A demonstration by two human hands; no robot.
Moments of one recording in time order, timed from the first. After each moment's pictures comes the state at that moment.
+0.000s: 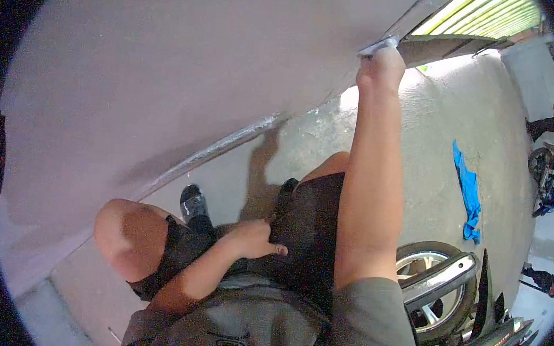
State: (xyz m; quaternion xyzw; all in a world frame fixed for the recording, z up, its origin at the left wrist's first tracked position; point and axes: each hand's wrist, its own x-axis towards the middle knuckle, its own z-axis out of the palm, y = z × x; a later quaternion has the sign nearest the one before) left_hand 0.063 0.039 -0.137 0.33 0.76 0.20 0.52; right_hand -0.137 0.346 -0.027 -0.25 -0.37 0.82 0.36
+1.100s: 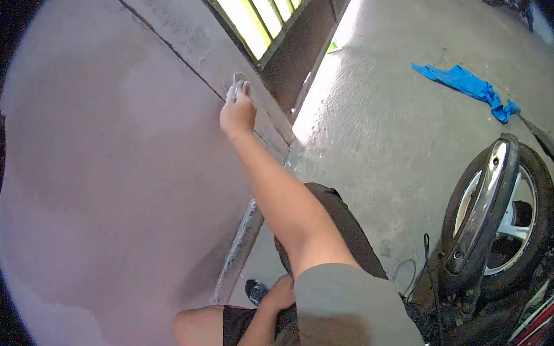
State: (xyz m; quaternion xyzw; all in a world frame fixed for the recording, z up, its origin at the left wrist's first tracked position) left_hand 0.078 0.027 -0.180 0.38 0.76 0.23 0.48; right_hand -0.145 0.343 -0.035 -0.39 -0.58 0.58 0.42
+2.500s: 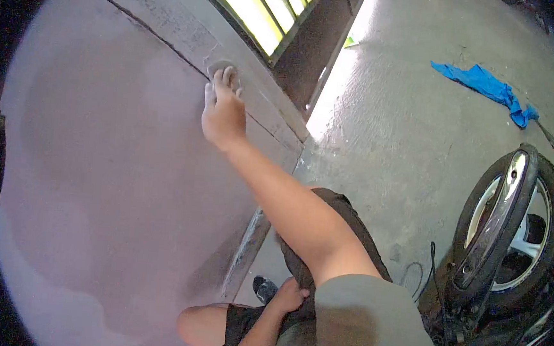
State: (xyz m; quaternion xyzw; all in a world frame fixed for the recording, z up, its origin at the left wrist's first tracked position) left_hand 0.084 0.039 -0.153 0.35 0.79 0.23 0.45; right_hand -0.139 0.325 0.010 -0.26 -0.61 0.55 0.51
